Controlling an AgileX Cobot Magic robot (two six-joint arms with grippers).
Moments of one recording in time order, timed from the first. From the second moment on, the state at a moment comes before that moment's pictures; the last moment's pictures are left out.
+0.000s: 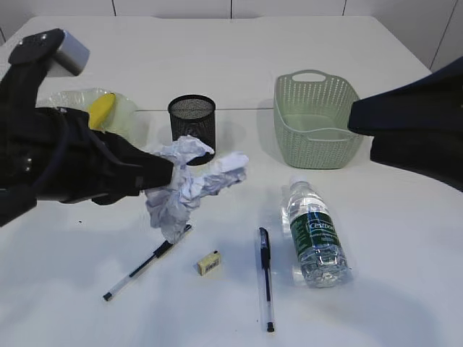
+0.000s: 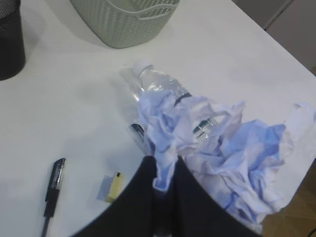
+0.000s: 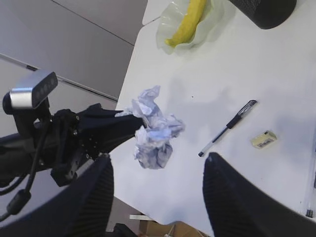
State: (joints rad) left arm -0.59 1.26 -0.73 -1.13 0.29 0.86; right arm 0.13 0.97 -0.70 1.24 0.81 -0.52
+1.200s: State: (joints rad) left arm -0.69 1.35 -0.77 -1.15 0.19 0.86; right arm 0.33 1.30 -0.71 1.57 0.72 -0.68
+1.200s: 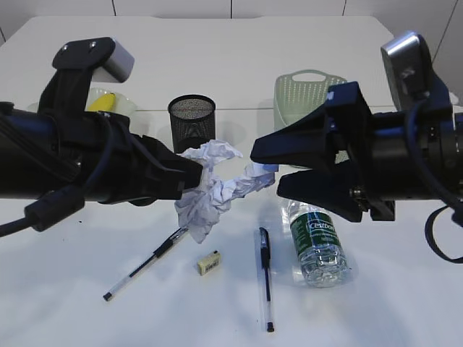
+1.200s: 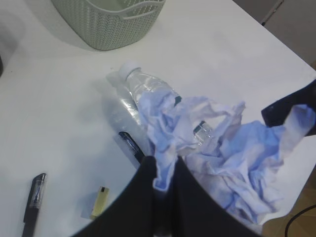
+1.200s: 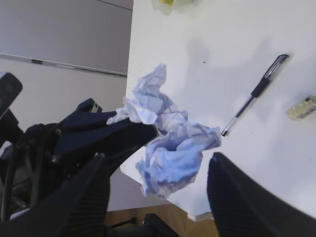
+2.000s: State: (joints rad) left arm -0.69 1.35 -0.77 -1.15 0.19 0.86; right arm 0.33 1.46 -0.74 1.70 0.81 -0.75
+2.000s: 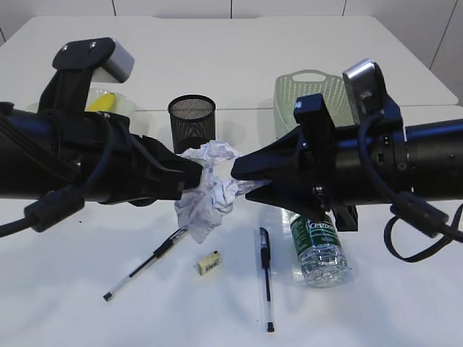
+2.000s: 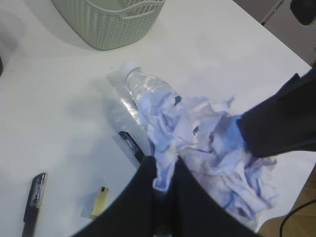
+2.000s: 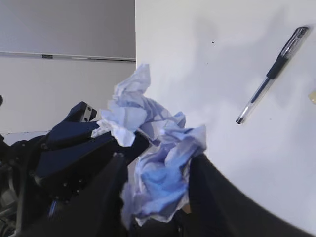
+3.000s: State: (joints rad) left arm -0.69 1.35 -0.77 -1.15 0.13 0.86; right arm 0.33 1.48 -0.74 1.72 0.89 -0.85
